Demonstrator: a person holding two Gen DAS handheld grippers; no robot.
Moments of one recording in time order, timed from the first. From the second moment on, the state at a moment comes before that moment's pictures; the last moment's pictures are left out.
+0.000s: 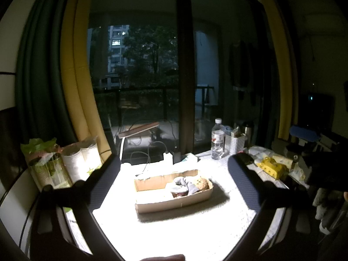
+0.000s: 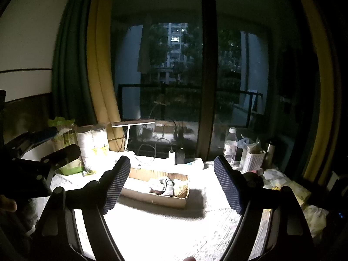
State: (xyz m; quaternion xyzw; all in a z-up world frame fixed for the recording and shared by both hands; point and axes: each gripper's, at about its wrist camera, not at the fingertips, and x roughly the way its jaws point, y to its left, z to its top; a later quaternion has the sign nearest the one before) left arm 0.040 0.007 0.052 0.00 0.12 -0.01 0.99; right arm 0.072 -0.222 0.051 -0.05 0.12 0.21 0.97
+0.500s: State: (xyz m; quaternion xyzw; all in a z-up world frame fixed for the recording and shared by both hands) left arm 0.040 0.006 0.051 0.00 0.12 -0.01 0.99; right arm 0.073 -0.220 0.045 -0.05 0.13 0.21 0.97
